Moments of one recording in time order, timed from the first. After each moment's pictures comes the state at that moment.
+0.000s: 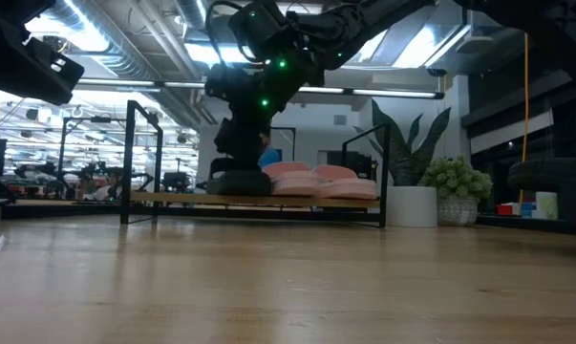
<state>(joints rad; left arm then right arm) -0.79 0.71 0.32 -0.27 -0.68 -0.44 -0.12 2.21 1.69 -0.05 0.55 -0.63</state>
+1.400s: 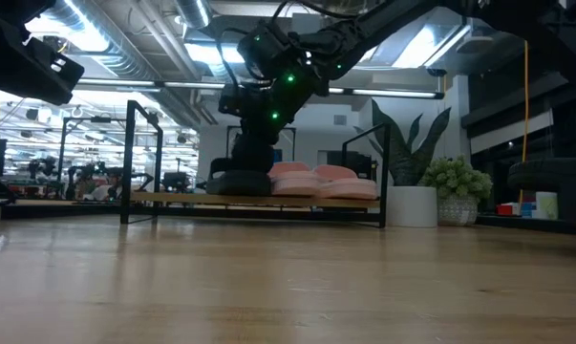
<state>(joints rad) -0.79 0.71 0.32 -0.27 -0.68 -0.44 -0.20 2.21 1.69 -0.14 0.42 -0.63</state>
